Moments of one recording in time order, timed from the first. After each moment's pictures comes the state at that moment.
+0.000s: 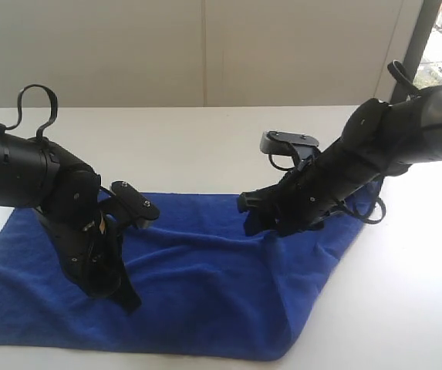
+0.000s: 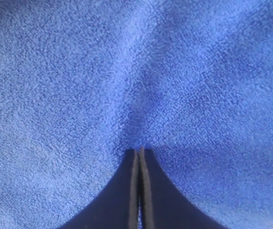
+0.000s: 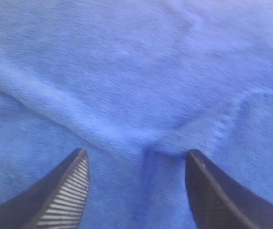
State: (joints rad) left arm -0.61 1.80 -0.98 0.12 0.65 0.10; right arm 0.20 1.92 -1.14 0.68 0.57 -0.45
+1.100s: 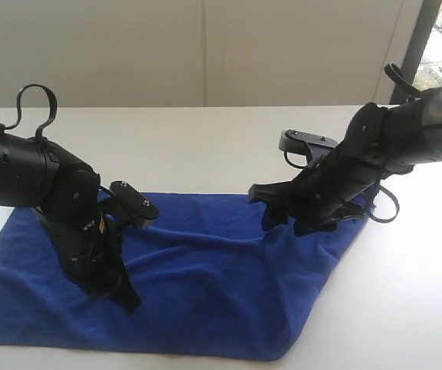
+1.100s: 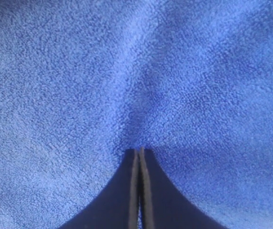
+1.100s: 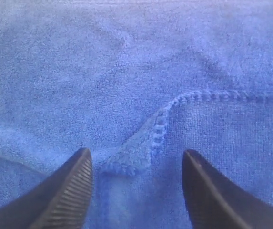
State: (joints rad) left arm -0.61 1.80 -0.98 0.11 0.65 0.10; right arm 0.18 1.94 -1.14 0.52 0.51 -0.13
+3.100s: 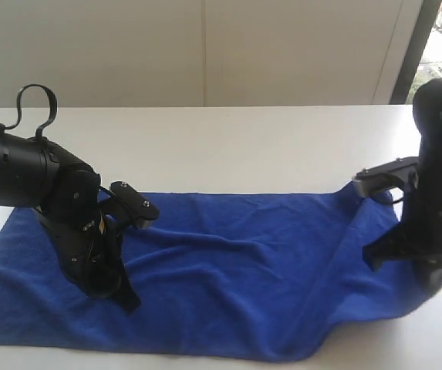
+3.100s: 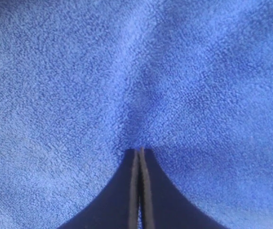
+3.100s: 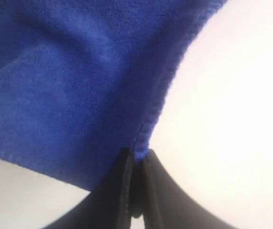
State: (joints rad) left arm -0.61 1.80 -0.98 0.11 0.66 0.11; right arm 0.09 1.68 -1.05 -0.13 1.14 0.01
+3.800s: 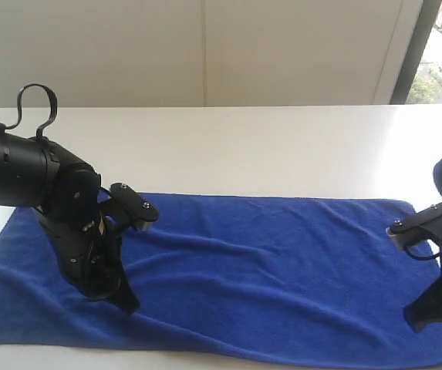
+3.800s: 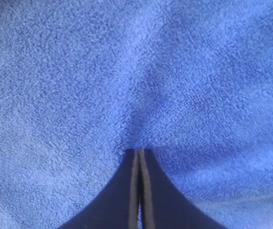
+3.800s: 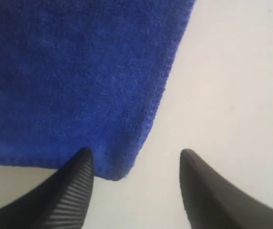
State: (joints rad) left arm -0.61 1.80 -0.98 0.11 0.68 0.11; right arm 0.09 1.61 -0.78 -0.34 1.03 0.18
